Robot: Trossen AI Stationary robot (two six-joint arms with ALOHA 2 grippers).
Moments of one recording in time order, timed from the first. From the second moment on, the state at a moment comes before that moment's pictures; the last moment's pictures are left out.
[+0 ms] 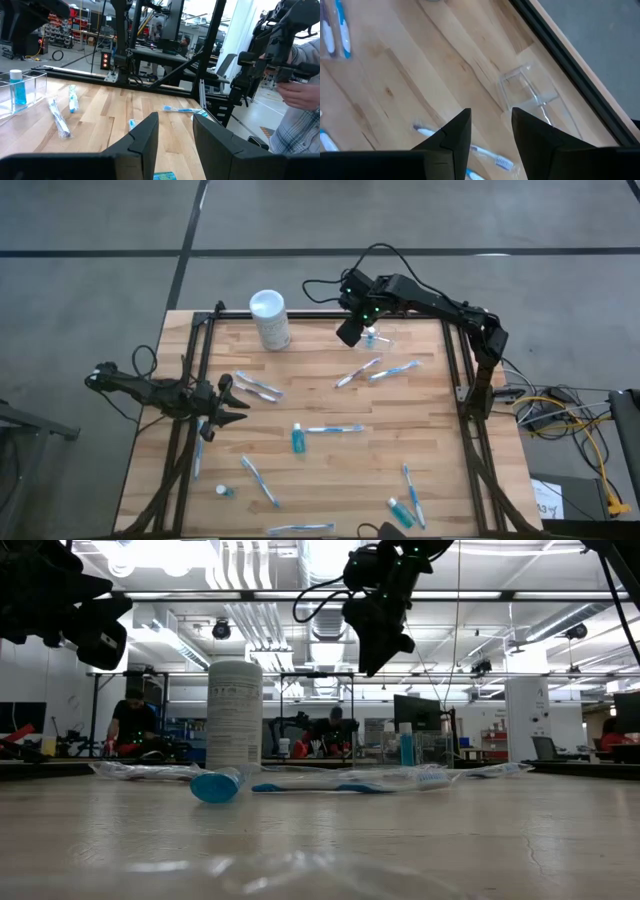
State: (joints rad) left arm -0.34 0.00 0.01 0.04 -0.18 -0.22; right arm -0.50 1.87 1.81 -1.07 -0.01 0.16
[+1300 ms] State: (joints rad) left arm -0.34 0.00 0.01 0.04 -0.18 -0.22; right arm -0.34 1.87 1.81 -1.06 -0.16 0.10
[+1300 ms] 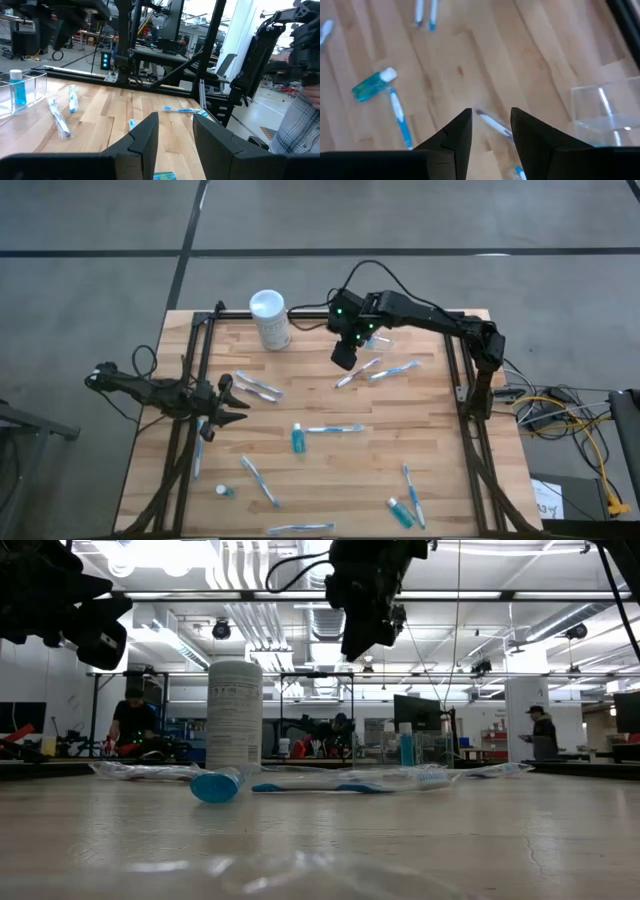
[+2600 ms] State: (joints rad) left arm -0.34 0.00 0.01 0.04 -0.18 -0.22; right arm 0.00 1.60 1.59 -0.91 0.21 0.50
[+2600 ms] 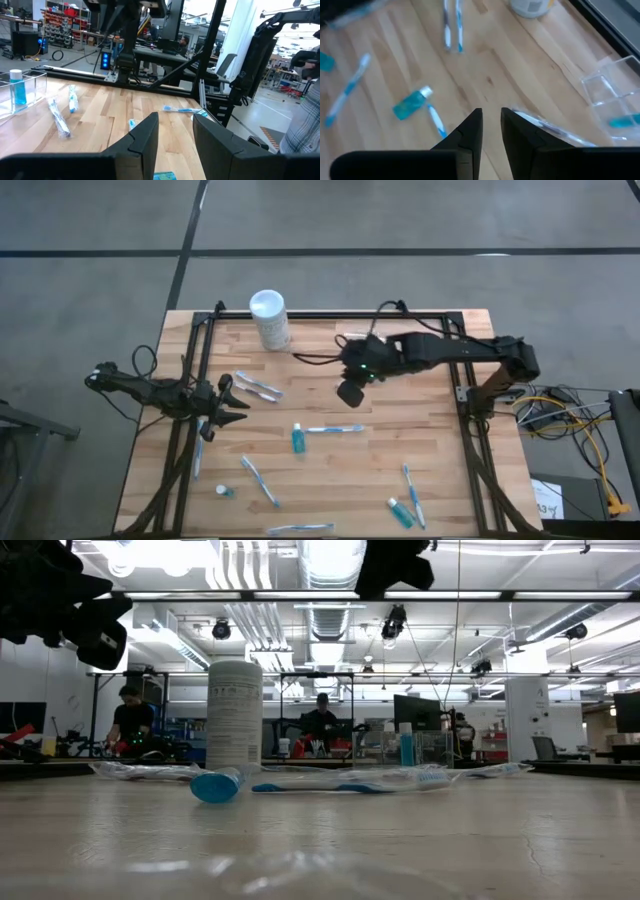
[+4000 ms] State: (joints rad) left arm -0.34 0.00 0.01 0.04 -0.18 -0.22; right arm 0.54 1.29 1.07 -0.80 0.12 1.28
